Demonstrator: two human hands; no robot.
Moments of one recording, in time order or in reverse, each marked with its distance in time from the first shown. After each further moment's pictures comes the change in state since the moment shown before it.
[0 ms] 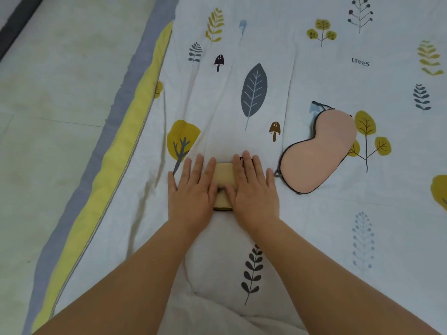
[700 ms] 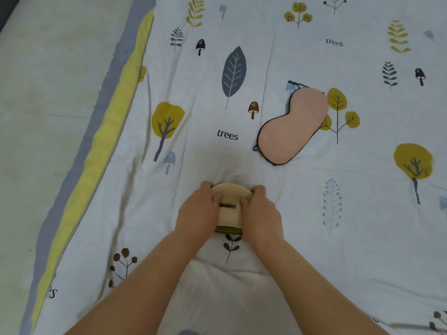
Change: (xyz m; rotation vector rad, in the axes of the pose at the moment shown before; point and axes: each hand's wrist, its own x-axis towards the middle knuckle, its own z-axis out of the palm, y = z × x) left_hand -0.075 0.055 -0.017 -0.378 -0.201 -0.169; right_hand -0.098 0.007 -0.028 0.464 -0.094 0.484
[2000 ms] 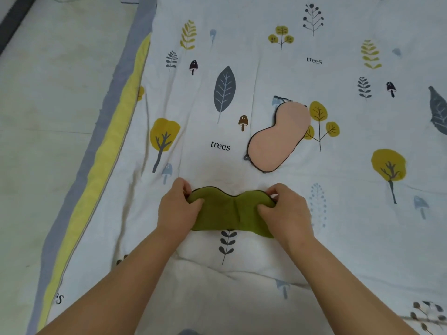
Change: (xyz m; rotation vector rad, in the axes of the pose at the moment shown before) left_hand 0.002 -0.010 -0.031 -0.263 0.168 -0.020; right_hand -0.013 0.013 -0.064 0.114 0.110 -0.018
